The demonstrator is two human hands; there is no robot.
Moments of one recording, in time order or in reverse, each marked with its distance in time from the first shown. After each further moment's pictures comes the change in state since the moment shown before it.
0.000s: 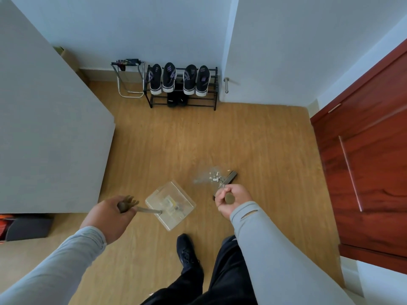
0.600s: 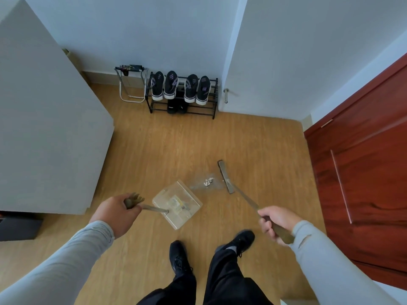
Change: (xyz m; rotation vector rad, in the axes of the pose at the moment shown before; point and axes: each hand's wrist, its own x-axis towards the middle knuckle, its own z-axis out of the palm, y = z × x) left_hand 0.002 0.005 0.003 -0.109 0.010 0.010; right_hand -0.071 -0.070 -0.070 -0.949 0.312 -0.029
